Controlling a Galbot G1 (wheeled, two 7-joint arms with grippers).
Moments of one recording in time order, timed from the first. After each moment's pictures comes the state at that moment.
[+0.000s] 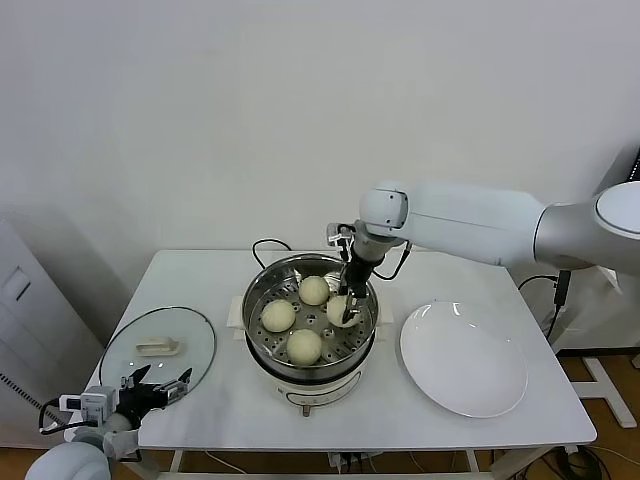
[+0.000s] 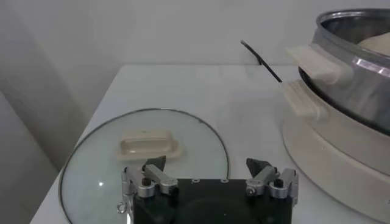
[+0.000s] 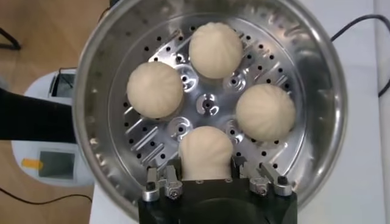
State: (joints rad) left arm 1.52 -0.92 -0.56 -2.04 -0.70 0.50 -0.20; right arm 0.67 1.18 -1.57 1.22 0.77 -0.44 -1.01
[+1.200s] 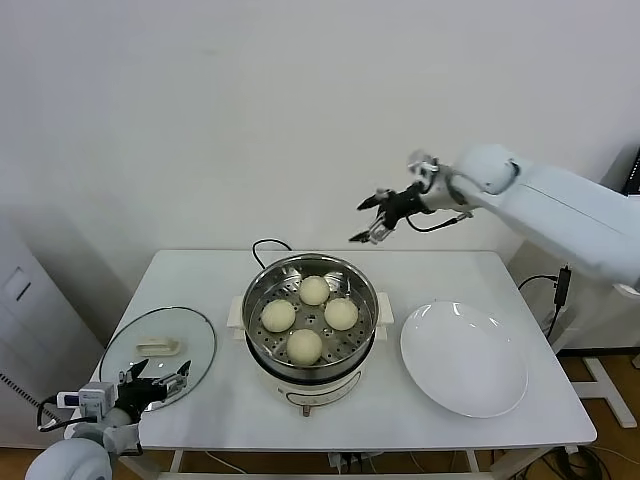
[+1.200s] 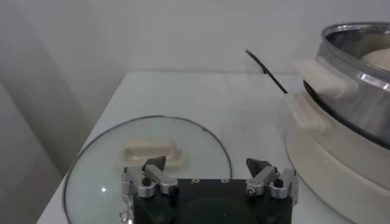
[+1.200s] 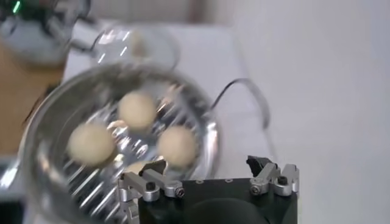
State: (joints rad) left arm 1.50 -0.96 -0.58 -2.05 -0.69 0.51 -0.21; right arm 0.43 0.78 -0.97 1.24 0.92 -0.30 -0.73
